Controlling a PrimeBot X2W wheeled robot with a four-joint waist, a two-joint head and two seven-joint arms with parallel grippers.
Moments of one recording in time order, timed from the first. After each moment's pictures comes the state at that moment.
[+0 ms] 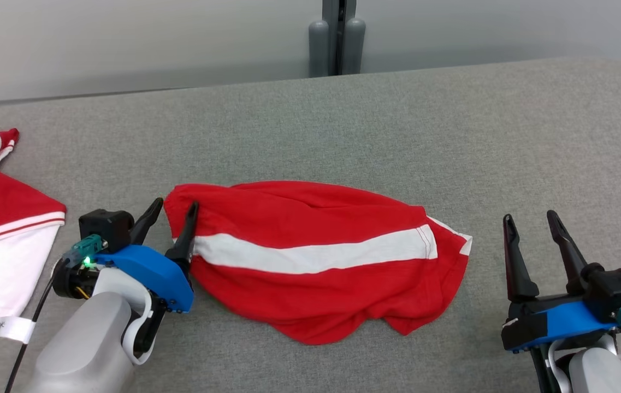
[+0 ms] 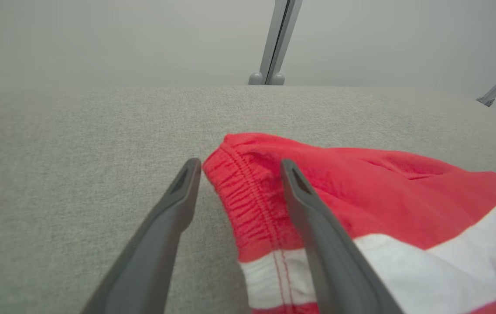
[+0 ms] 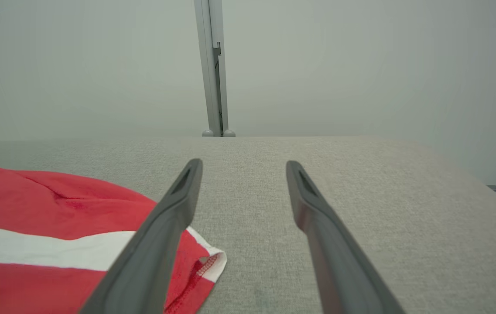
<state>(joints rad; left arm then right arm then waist) -0.57 0.34 -0.68 0.73 -0.81 -0.10 -0.21 -0.17 -0.05 -0.08 0.23 0.06 0.13 -0.26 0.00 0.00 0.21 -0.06</state>
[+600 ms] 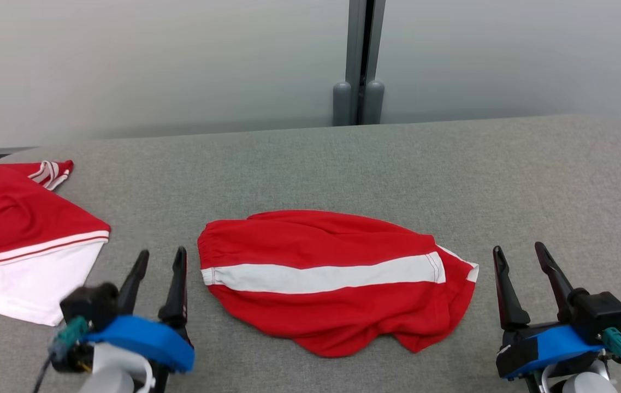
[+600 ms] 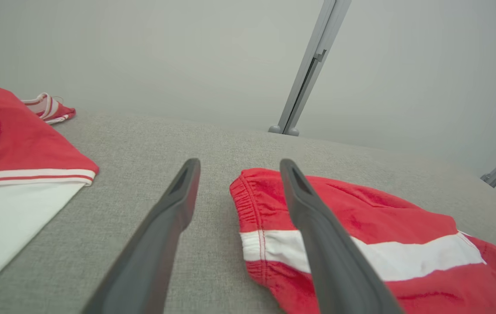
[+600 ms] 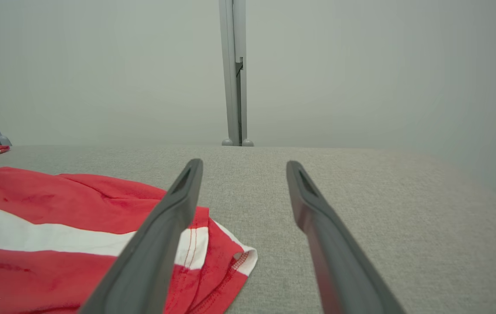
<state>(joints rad) -0.26 0.33 -0.49 0.44 -0.75 0.00 -0.26 -0.11 -0.05 -0.05 0.28 0.06 0.13 -0.26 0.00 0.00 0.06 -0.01</state>
